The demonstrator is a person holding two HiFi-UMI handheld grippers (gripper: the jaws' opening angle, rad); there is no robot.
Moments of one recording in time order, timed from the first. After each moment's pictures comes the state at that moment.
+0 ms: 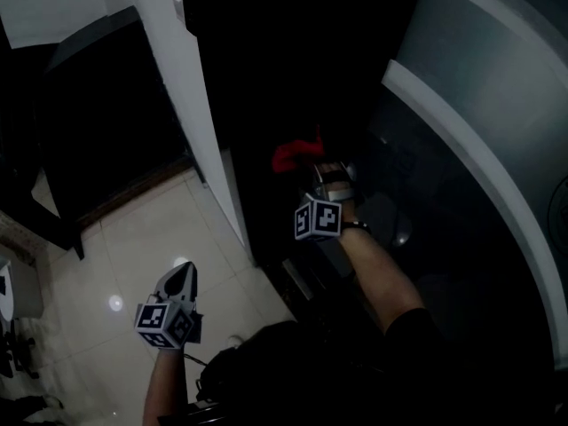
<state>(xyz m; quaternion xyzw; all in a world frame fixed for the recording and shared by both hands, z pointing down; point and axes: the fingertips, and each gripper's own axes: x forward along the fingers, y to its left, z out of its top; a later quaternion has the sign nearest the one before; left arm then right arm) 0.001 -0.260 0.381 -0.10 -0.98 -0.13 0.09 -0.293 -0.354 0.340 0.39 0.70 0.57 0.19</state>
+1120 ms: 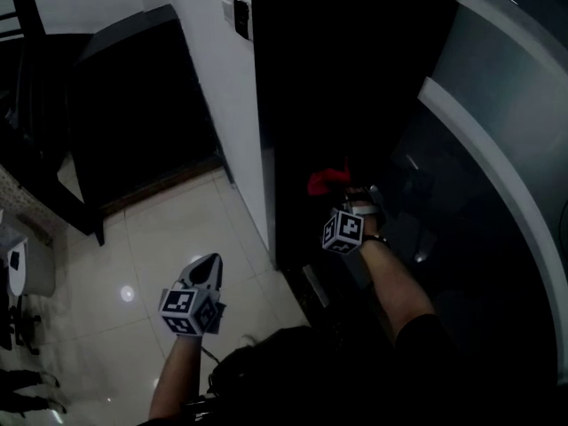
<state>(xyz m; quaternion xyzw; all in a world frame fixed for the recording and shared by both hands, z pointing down) 0.004 -0.254 0.378 -0.12 -0.98 -0.11 0.10 -0.297 -0.367 0.432 0.43 0.68 0.60 0.07</state>
